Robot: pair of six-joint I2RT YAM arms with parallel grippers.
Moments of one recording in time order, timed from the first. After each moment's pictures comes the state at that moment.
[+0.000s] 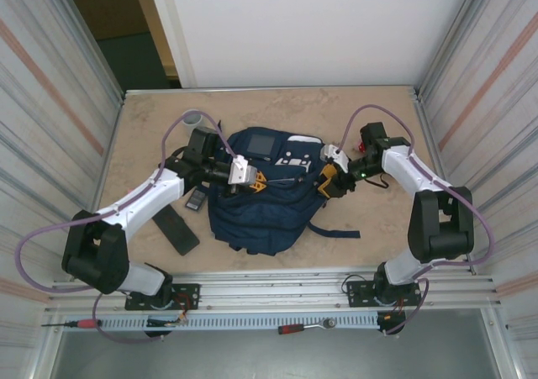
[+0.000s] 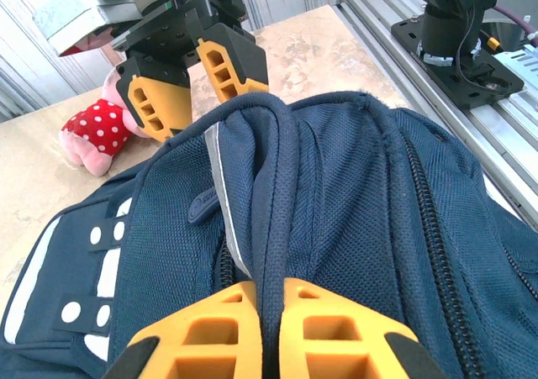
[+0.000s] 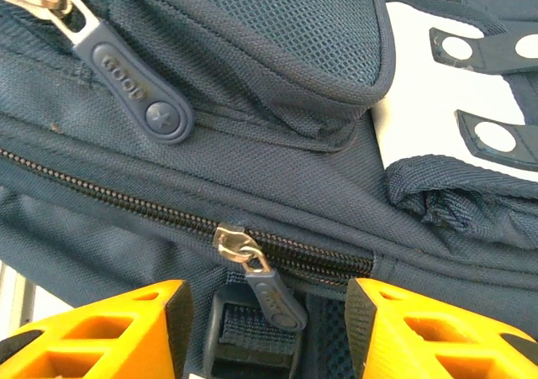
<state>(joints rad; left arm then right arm) -0.46 1.42 1.00 -0.37 0.98 1.03 0.13 1.57 1.09 -0.88 -0.86 -1.03</state>
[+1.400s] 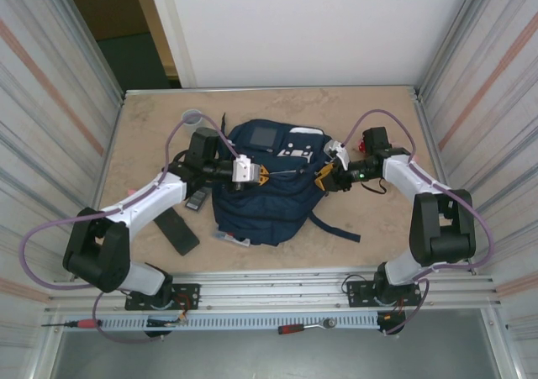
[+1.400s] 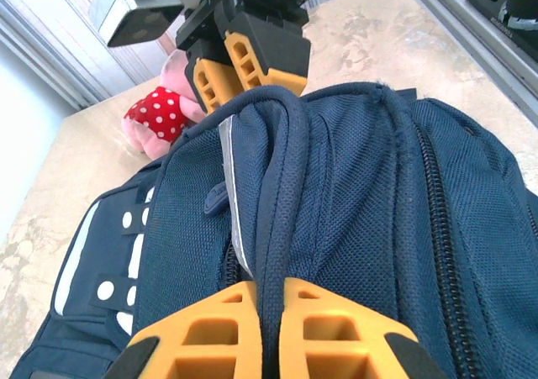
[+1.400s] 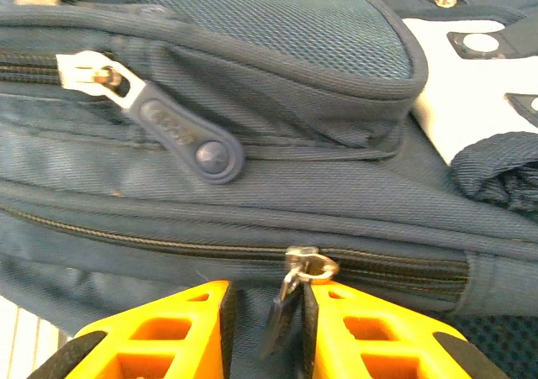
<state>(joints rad) -0.47 1.43 0.93 -0.12 0.87 0.97 0.11 1.54 0.97 -0.62 -1.00 -0.70</state>
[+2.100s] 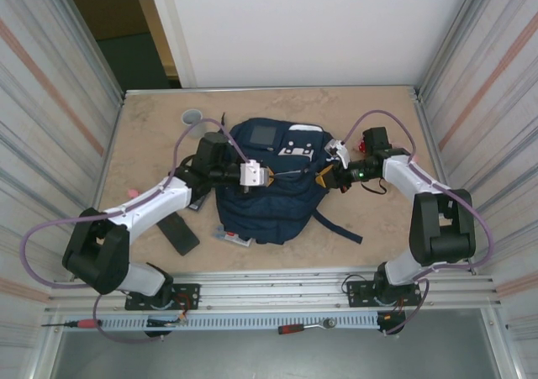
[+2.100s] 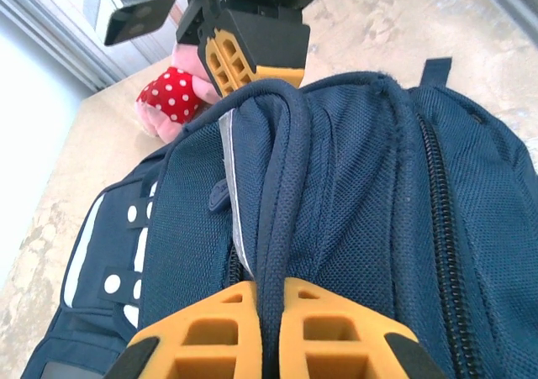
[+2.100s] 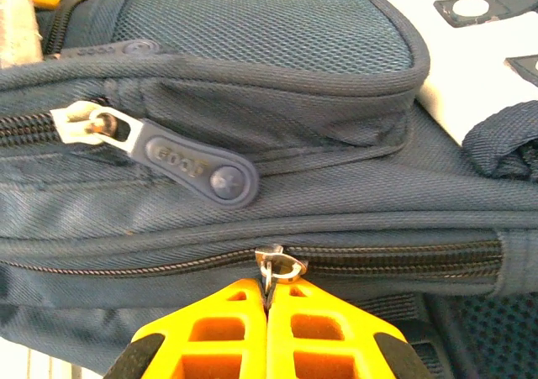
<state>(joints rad) -0.56 1.42 0.90 -0.06 0.69 0.94 0.11 1.54 0.97 -0.60 -0.95 -0.57</state>
